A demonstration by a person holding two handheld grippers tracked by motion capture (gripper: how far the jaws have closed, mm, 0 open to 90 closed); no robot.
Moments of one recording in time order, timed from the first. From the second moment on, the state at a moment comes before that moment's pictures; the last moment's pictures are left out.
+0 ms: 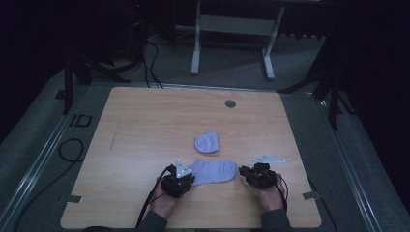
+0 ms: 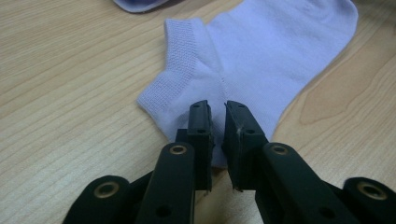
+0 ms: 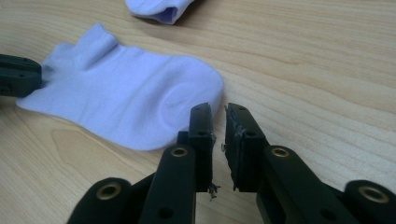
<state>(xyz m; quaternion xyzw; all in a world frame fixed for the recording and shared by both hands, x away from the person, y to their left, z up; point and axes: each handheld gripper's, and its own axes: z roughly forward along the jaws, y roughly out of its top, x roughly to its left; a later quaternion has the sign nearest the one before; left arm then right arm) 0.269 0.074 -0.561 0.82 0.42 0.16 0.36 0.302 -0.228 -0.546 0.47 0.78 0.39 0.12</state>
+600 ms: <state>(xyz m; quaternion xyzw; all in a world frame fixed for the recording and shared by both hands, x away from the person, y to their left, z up) 0.272 0.086 -0.552 0.82 0.42 0.16 0.36 0.311 -0.210 -0.524 0.43 0.80 0.39 0.13</state>
